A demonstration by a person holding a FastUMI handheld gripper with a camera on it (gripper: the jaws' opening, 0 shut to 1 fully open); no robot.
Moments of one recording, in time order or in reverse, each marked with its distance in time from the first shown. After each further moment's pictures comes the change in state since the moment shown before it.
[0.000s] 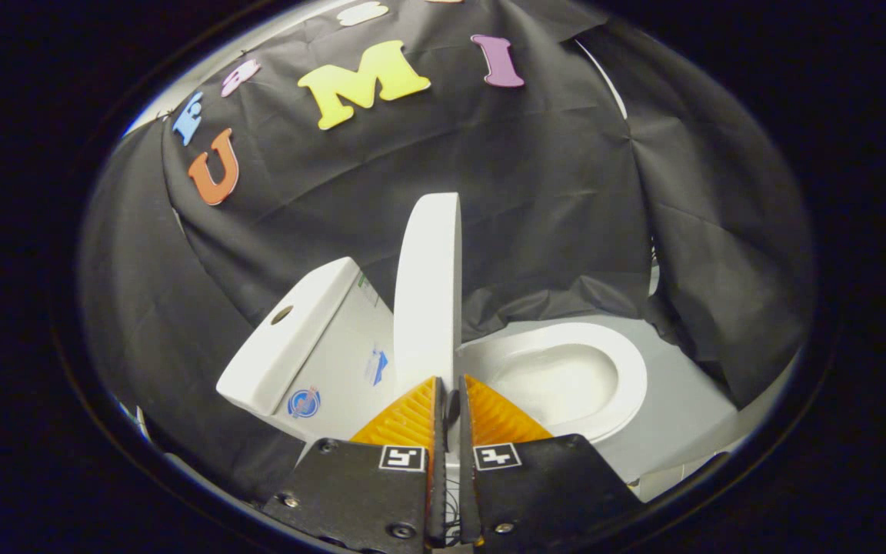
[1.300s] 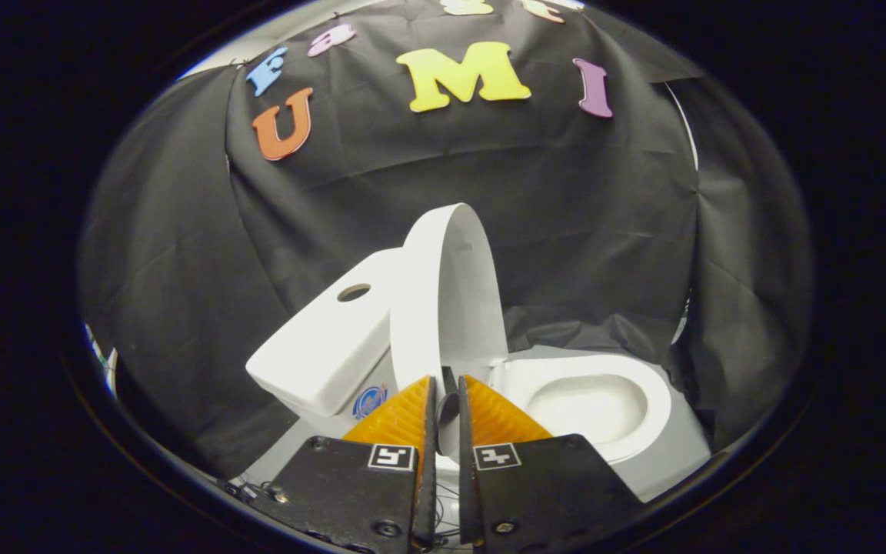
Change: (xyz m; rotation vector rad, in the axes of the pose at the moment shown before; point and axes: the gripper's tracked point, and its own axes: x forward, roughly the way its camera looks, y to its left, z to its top) arm 0.014 0.106 -0.024 -0.246 -0.031 0.056
